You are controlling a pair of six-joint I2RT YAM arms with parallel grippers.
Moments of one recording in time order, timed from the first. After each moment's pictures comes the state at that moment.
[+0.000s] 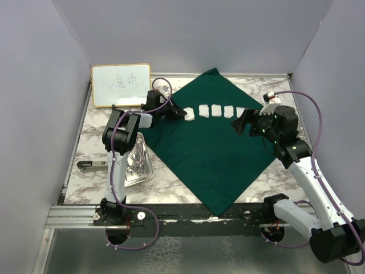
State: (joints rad) left arm -0.28 2.28 1.36 0.44 0.63 -0.90; right arm 0.24 0.93 0.86 -0.31 -0.20 0.29
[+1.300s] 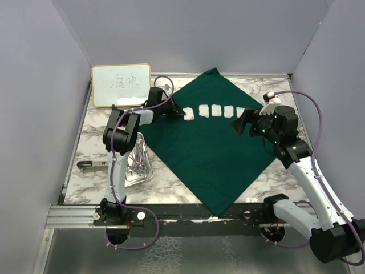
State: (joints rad) left arm -0.28 2.28 1.46 0.22 0.57 -0.77; right arm 0.24 0.93 0.86 -0.31 -0.20 0.29
